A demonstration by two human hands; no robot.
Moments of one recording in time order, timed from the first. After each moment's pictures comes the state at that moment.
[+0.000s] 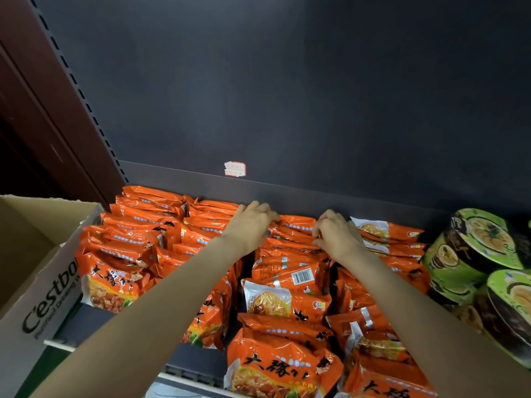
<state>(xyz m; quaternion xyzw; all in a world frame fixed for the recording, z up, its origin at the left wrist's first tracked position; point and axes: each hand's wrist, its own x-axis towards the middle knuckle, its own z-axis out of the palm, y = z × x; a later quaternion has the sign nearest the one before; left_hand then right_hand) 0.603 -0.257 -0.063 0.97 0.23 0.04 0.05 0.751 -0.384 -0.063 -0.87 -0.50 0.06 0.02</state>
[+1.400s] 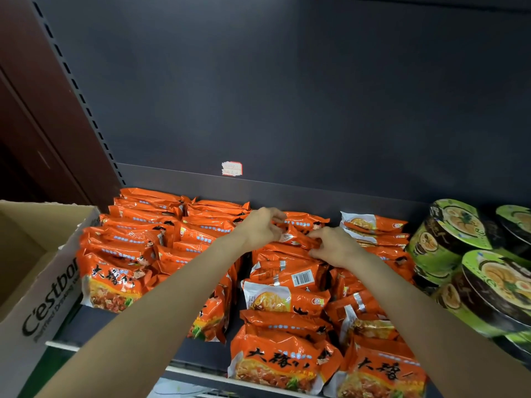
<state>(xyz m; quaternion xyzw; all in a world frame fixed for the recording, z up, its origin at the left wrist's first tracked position) 0.602 -0.282 -0.050 0.86 0.25 0.05 0.43 0.735 -0.415 -0.055 -0.84 -0.50 0.19 0.07</state>
